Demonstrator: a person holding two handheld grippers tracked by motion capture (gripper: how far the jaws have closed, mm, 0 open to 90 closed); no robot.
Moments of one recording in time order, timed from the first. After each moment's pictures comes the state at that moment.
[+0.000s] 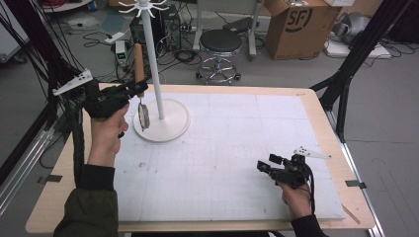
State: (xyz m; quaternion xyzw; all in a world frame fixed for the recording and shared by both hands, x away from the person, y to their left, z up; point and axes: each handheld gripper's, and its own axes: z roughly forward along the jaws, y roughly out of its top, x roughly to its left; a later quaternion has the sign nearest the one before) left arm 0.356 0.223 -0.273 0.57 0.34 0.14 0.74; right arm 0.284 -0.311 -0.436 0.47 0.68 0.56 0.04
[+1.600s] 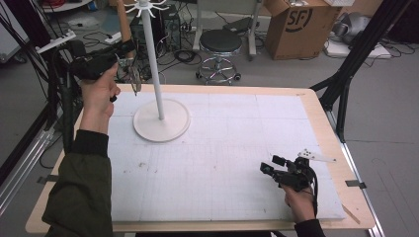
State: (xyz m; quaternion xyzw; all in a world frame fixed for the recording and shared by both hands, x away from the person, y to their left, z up) left arm 0.413 0.242 -0.224 0.55 0.34 0.16 0.75; right arm 0.275 -0.319 -0.435 0.47 0.67 0.57 0.05
